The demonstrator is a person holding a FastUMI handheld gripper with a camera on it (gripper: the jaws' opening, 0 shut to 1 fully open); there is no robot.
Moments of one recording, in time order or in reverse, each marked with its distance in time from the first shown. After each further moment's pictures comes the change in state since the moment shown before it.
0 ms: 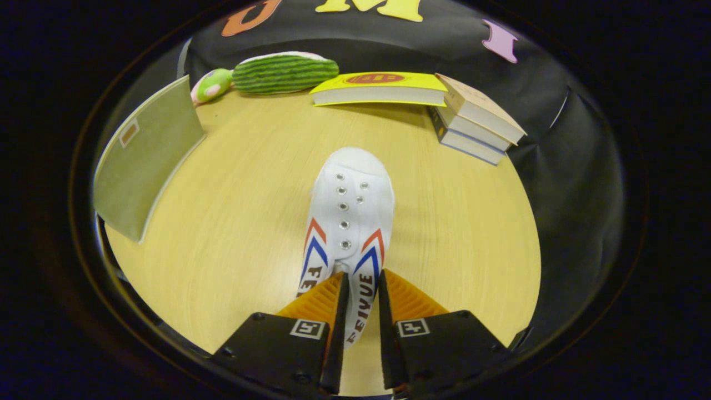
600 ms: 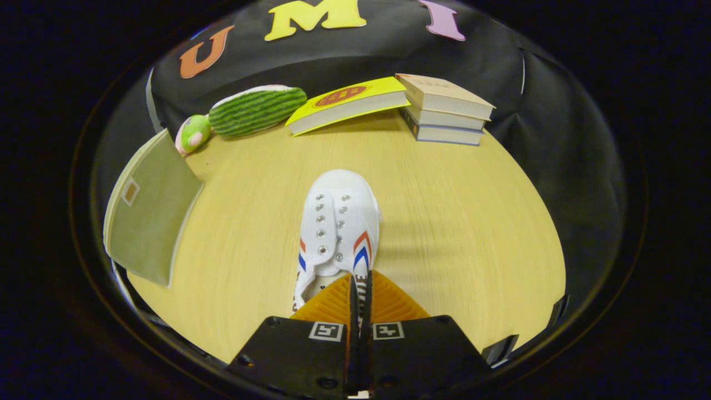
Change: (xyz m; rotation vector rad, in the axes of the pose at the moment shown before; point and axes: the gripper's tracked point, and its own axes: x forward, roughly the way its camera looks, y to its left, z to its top) arm -0.013 0.005 0.006 0.314 -0.069 0.135
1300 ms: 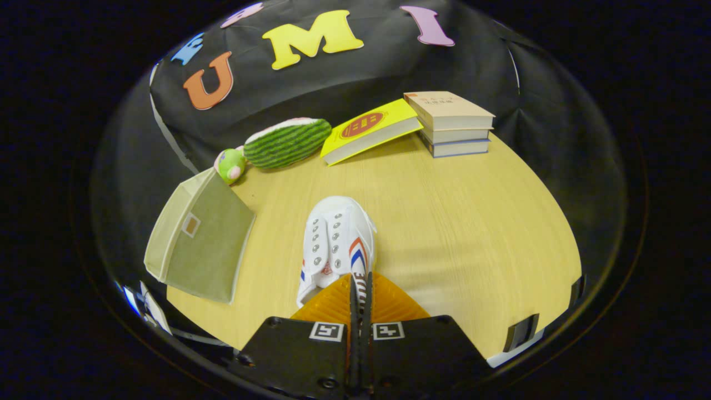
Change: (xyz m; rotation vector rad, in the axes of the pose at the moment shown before) arm -0.077 0.055 0.023 0.061 -0.106 0.127
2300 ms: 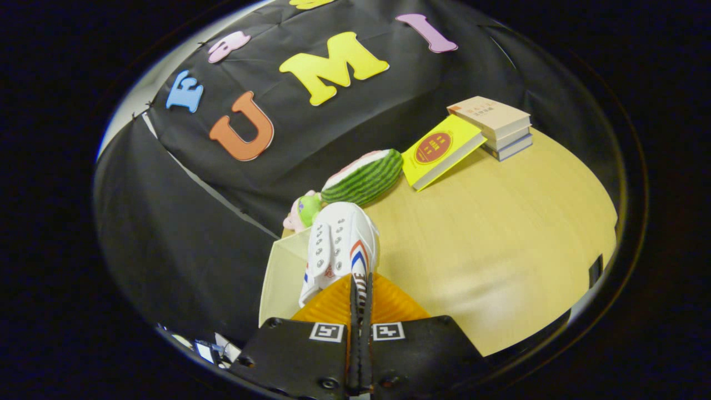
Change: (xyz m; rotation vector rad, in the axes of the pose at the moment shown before) arm -0.045 0.216 0.056 0.288 -0.090 0.221
